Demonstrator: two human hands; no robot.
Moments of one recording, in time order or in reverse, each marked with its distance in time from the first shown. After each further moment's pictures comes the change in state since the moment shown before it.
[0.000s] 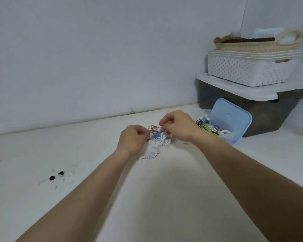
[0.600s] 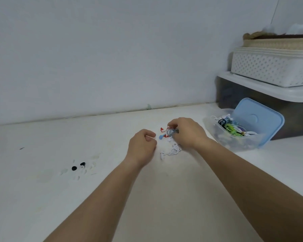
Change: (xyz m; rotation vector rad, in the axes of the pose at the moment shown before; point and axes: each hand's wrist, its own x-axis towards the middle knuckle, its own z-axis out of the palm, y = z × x) left_hand -0.017 -0.055 -0.014 -0.211 0.029 -0.123; right_hand 0.023 0.011 0.065 -0.516 0.011 -0.037
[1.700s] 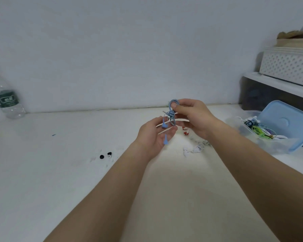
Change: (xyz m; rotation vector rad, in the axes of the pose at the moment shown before) left_hand -0.019 0.041 -0.055 -1.075 -0.150 -0.406; right_hand -0.006 -0.086 -0.032 1.237 -0.146 0.076
